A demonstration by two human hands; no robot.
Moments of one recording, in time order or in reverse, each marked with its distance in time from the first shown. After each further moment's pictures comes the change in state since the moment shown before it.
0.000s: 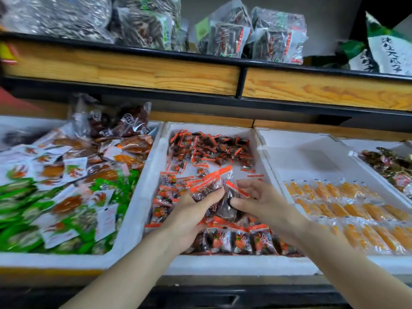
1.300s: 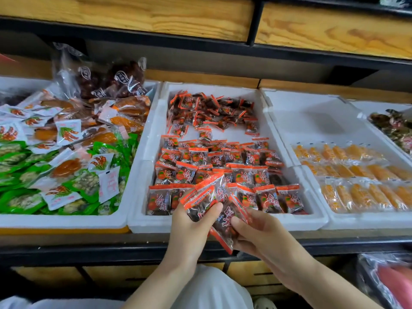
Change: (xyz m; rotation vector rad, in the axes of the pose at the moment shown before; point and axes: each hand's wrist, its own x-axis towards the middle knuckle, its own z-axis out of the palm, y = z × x) left_hand -0.059 -0.077 -0.021 0.125 0.278 0.171; right_hand -0.073 0.053 0.064 0.347 0.075 0.378
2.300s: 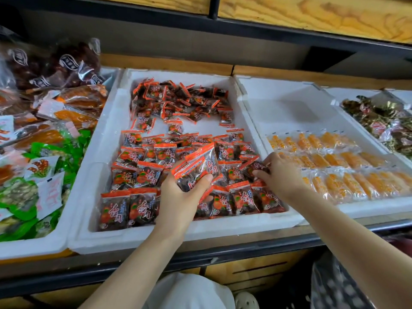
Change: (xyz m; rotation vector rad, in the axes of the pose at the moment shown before) left_hand 0.058 -0.001 0.052 0.035 -0.107 0.038; right_hand 0.106 -0.045 -0.129 -1.282 0.548 -0.183
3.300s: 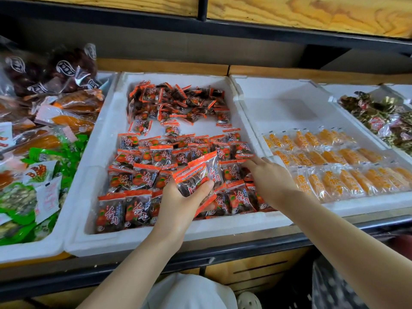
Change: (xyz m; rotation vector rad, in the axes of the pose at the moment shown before) left_hand -0.006 -0.002 0.005 -0.020 -0.079 -0.085; right_hand -0.009 -0.012 0.002 -0.407 0.015 -0.393
